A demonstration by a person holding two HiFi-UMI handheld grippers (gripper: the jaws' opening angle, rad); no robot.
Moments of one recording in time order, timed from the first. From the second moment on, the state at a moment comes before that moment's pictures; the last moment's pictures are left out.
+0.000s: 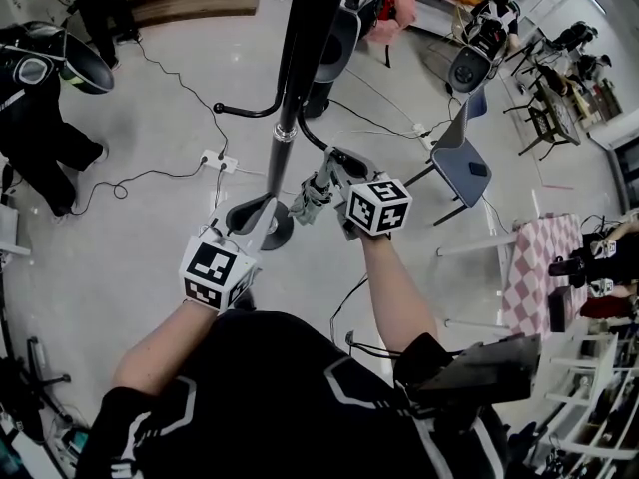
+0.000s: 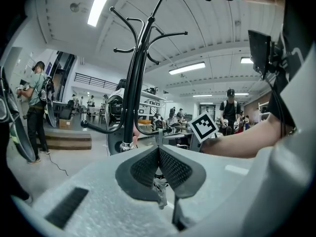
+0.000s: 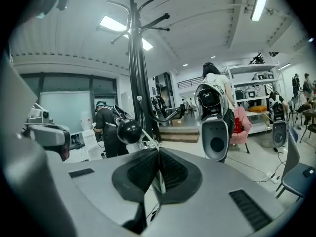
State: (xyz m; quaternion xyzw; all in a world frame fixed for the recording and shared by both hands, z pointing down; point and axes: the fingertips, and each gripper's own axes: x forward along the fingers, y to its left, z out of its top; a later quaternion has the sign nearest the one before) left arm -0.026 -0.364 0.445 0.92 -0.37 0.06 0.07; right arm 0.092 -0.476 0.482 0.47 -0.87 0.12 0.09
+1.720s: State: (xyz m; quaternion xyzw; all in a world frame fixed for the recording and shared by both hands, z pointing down) left arm -0.036 -0.359 0.440 0.91 -0.40 0.05 0.08; right arm 0.056 -0.481 0.493 0.52 -0.85 0.10 0.04
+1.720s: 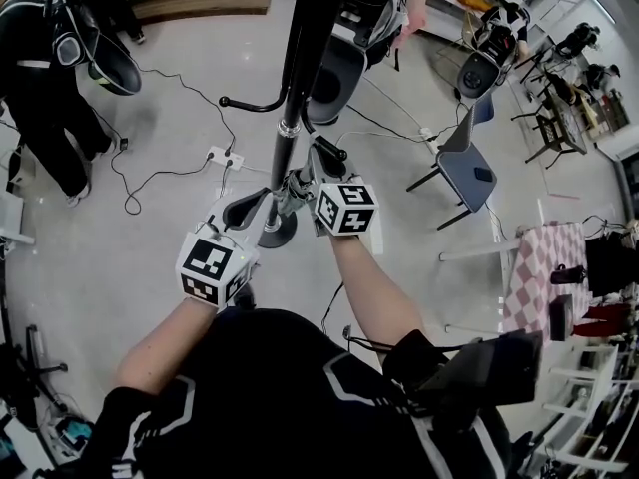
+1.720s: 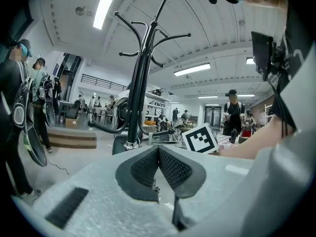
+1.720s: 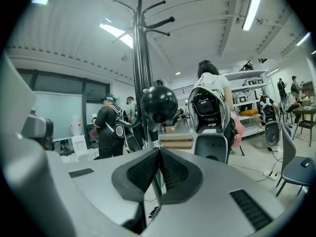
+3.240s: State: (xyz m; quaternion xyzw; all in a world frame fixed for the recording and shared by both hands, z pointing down) left arm -0.002 -0.187 0.407 0.87 -0.49 0.04 0.08; right arm 0.128 -0.230 0.413 0.44 -0.89 0.08 0.02
